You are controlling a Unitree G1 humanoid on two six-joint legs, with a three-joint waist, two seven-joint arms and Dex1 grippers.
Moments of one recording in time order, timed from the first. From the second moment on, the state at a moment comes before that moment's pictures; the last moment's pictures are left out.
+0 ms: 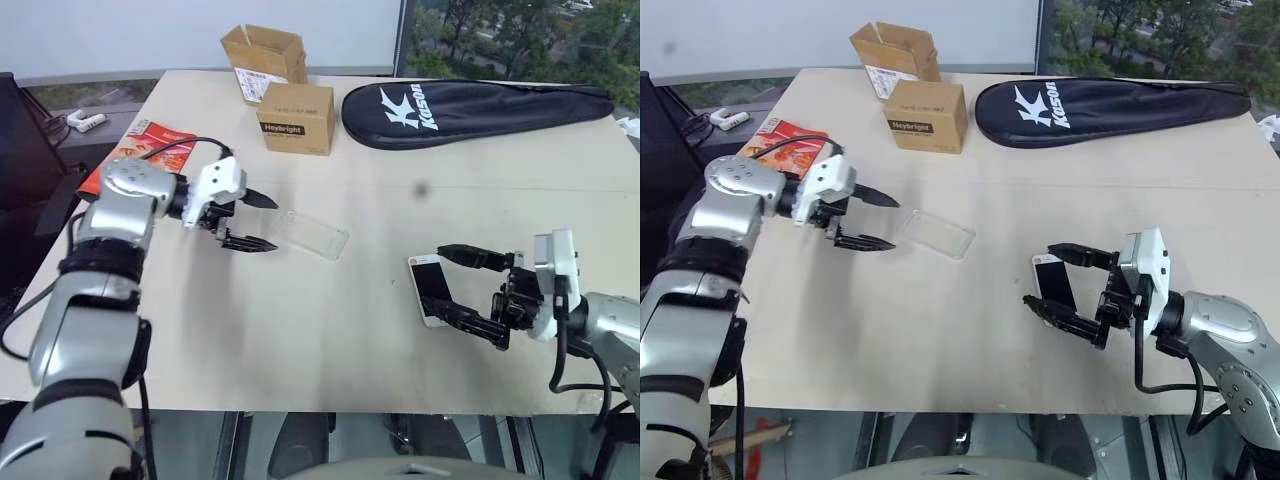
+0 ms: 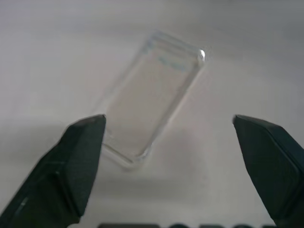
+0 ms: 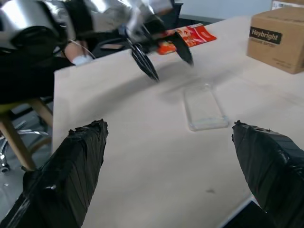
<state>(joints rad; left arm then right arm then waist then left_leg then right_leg) -1.05 0.77 -0.33 0.97 -0.11 -0.18 -1.60 0.05 -0.71 -0.18 -0.70 0.86 0.57 0.79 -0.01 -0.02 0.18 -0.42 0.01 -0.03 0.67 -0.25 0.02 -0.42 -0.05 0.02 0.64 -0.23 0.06</state>
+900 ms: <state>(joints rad) -1.22 0.64 -0.38 1.31 0.17 -0.33 -1.59 0.09 -0.78 -0.26 -0.77 0.96 0.63 0.67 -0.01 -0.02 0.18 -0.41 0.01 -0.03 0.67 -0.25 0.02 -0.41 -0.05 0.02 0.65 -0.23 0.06</state>
